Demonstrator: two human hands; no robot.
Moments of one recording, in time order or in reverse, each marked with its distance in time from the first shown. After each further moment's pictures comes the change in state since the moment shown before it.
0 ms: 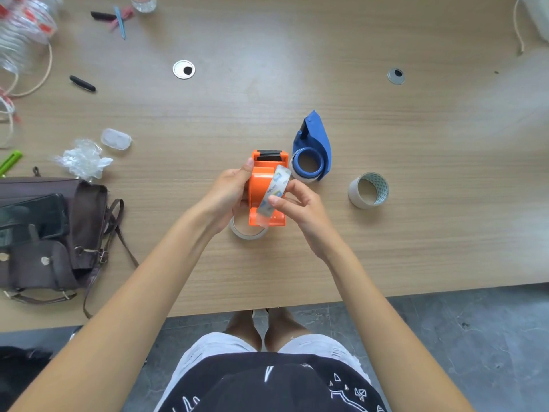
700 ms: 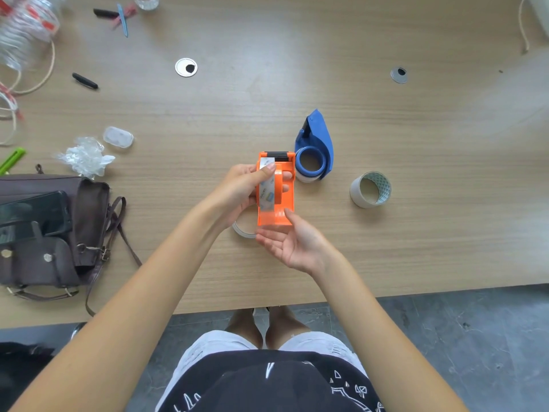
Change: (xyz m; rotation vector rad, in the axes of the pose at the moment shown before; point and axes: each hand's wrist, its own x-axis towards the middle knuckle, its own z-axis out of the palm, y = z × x) left_hand -0.003 0.008 0.010 0.047 -0.105 0.027; right_hand -0.012 0.010 0.020 0.651 0.075 0.791
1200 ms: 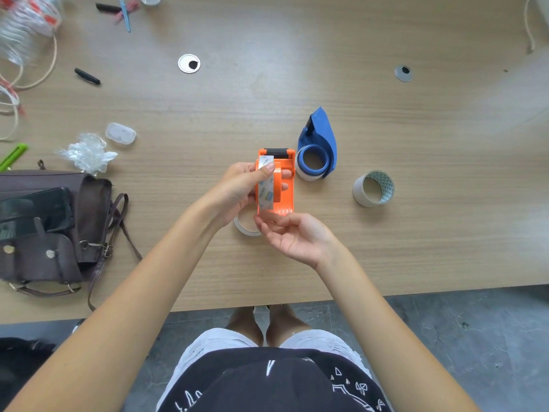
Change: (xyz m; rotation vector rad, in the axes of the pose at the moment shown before) left_hand -0.001 -0.003 -0.008 -0.009 -0.015 0.015; right_hand 0.005 -0.005 -0.001 0.236 -0.137 0.029
